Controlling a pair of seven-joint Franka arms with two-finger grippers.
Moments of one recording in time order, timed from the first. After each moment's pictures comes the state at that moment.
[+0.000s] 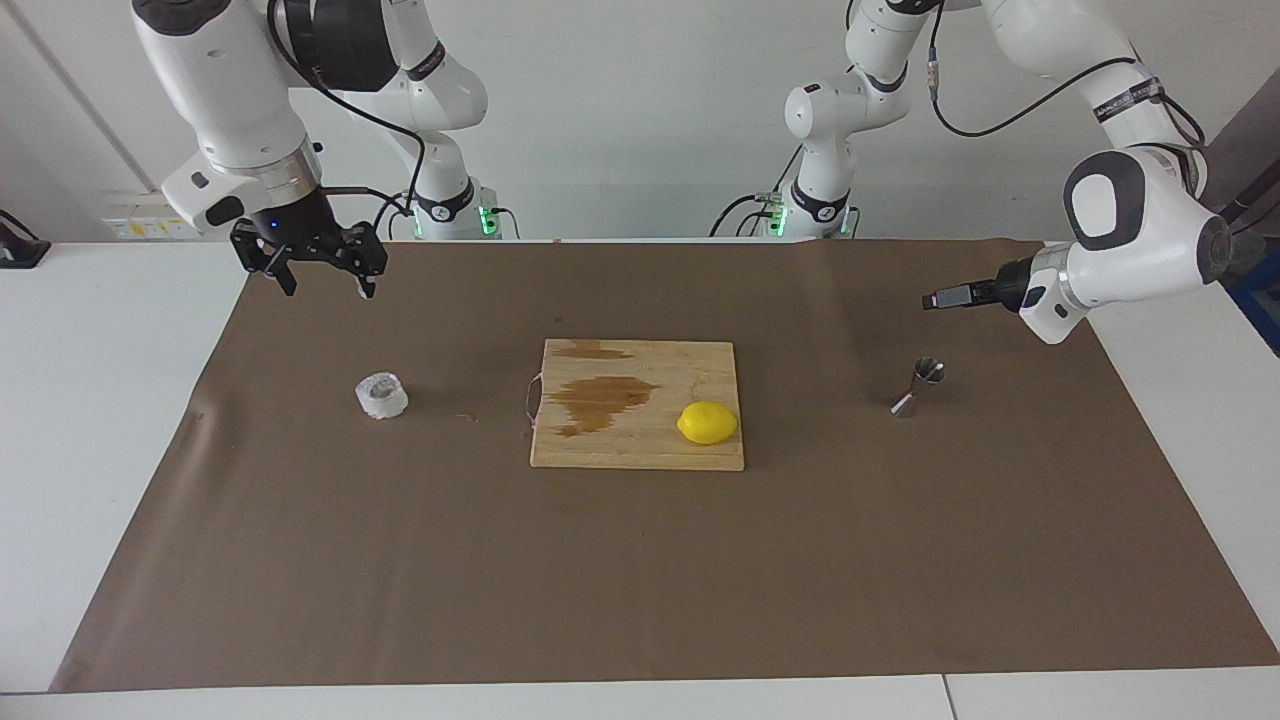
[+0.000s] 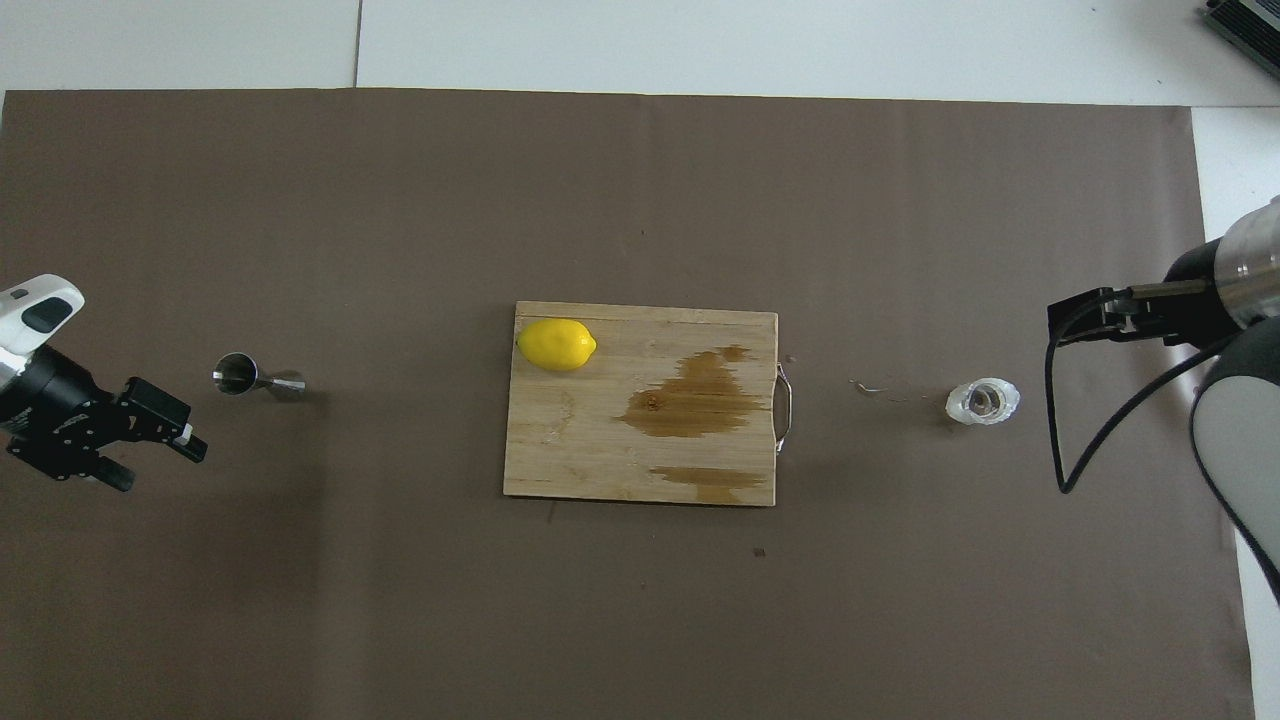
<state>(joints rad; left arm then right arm) 0.24 0.18 -0.02 -1.82 -0.23 1.39 0.05 0.03 -0.02 0.02 -1.68 -0.06 1.65 0.07</state>
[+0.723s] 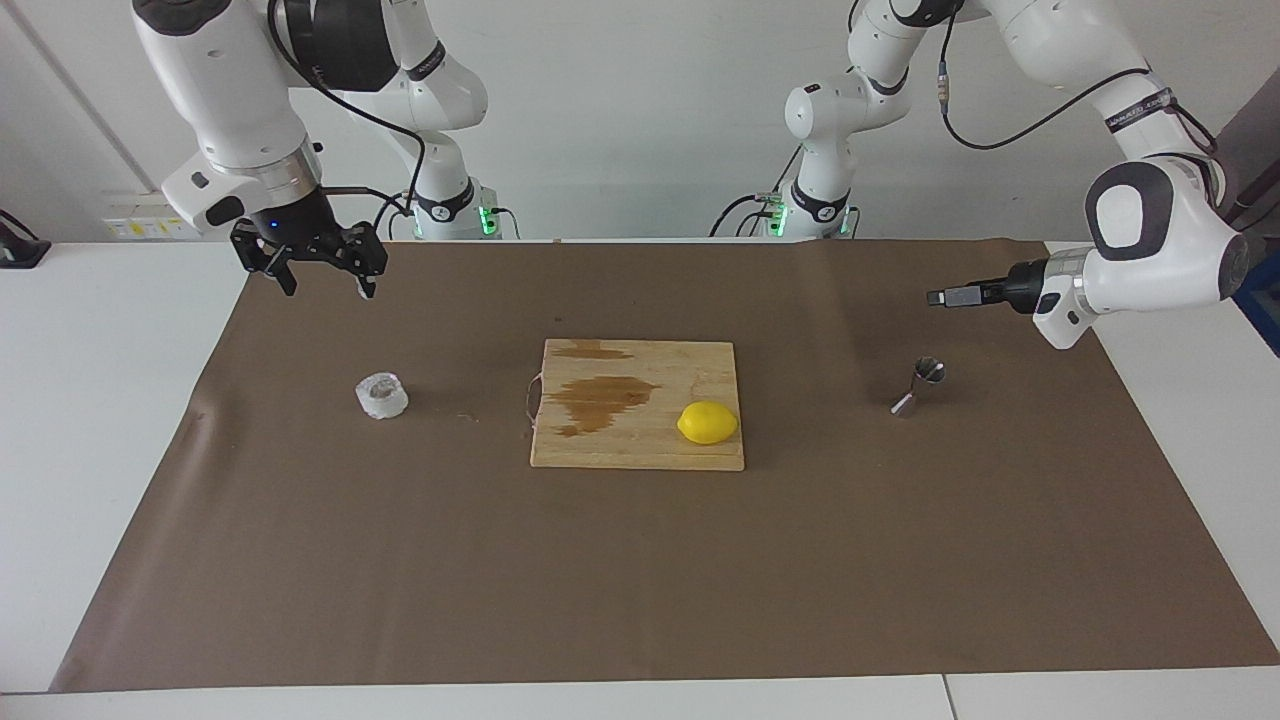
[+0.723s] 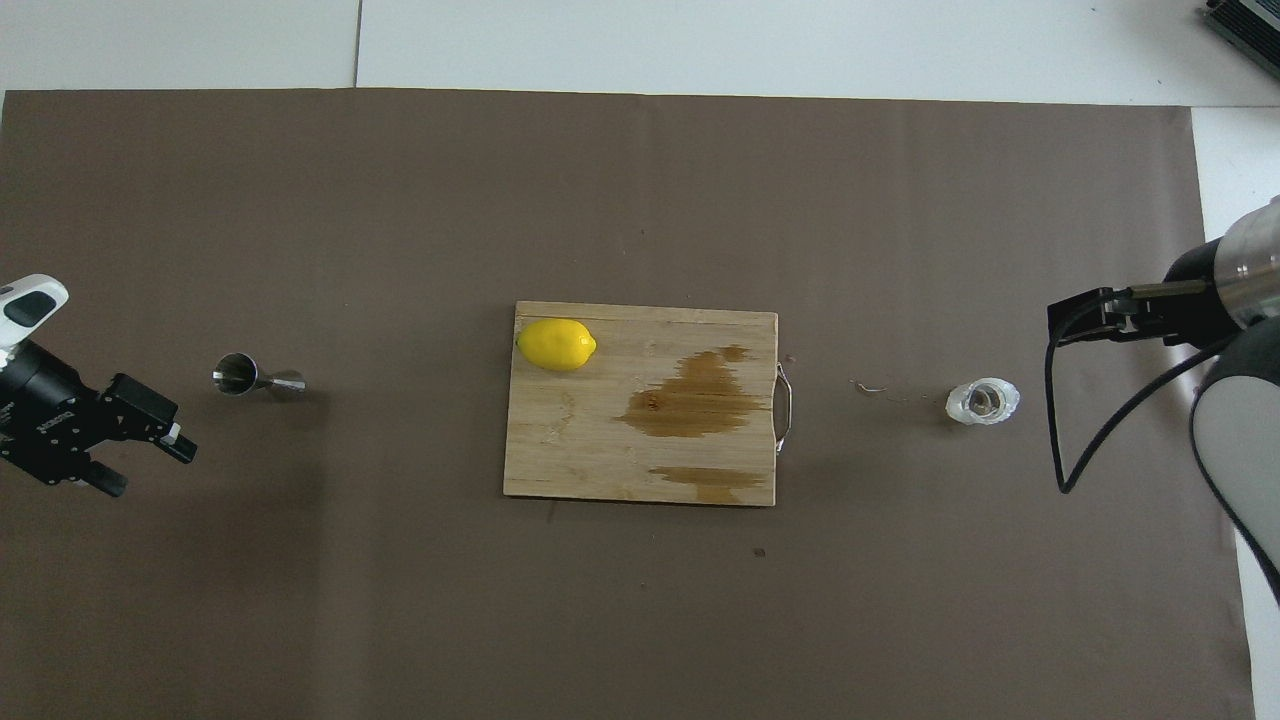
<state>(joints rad) 0.24 0.23 0.01 -1.76 -0.27 1.30 0.05 0.03 -0.02 0.02 -1.68 -0.06 1.65 0.07</state>
